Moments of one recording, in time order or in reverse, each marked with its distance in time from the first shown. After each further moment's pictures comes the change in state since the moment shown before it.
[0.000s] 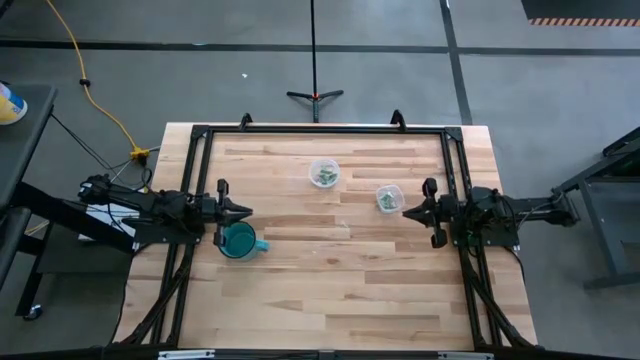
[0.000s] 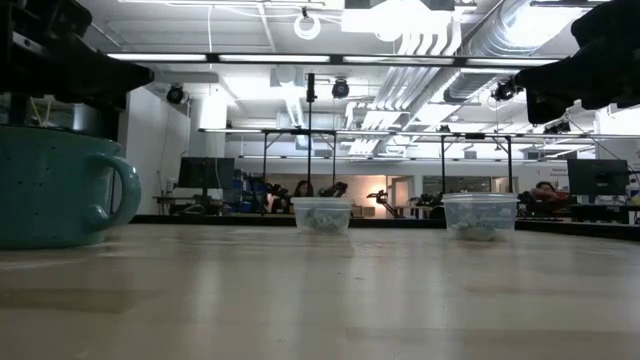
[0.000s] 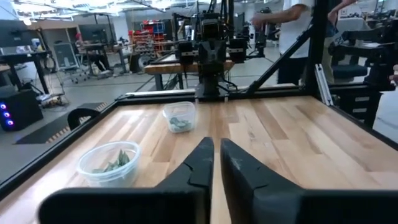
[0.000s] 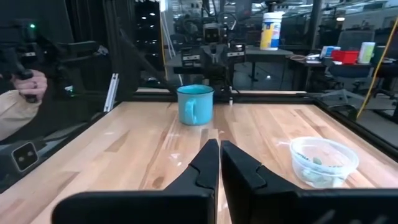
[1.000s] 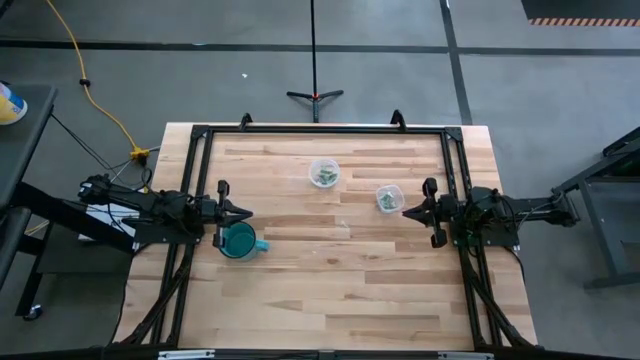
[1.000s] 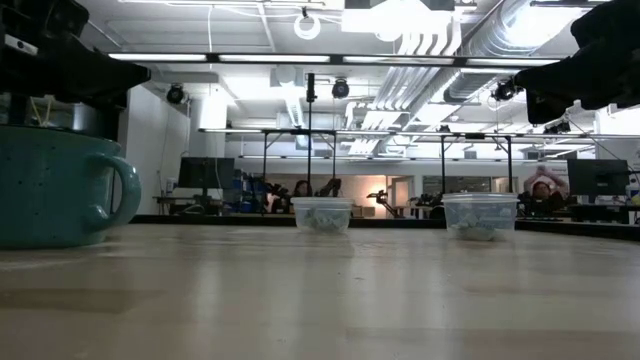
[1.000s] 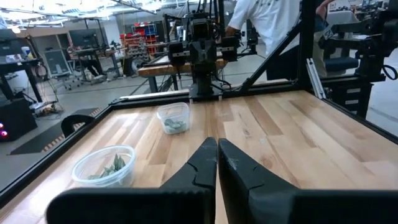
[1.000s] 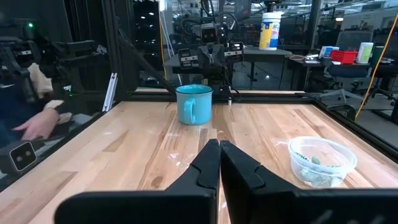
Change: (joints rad) left arm 0.000 0.000 0.000 -0.004 0.036 0.044; right arm 0.000 0.000 0.000 -0.002 0.002 -0.003
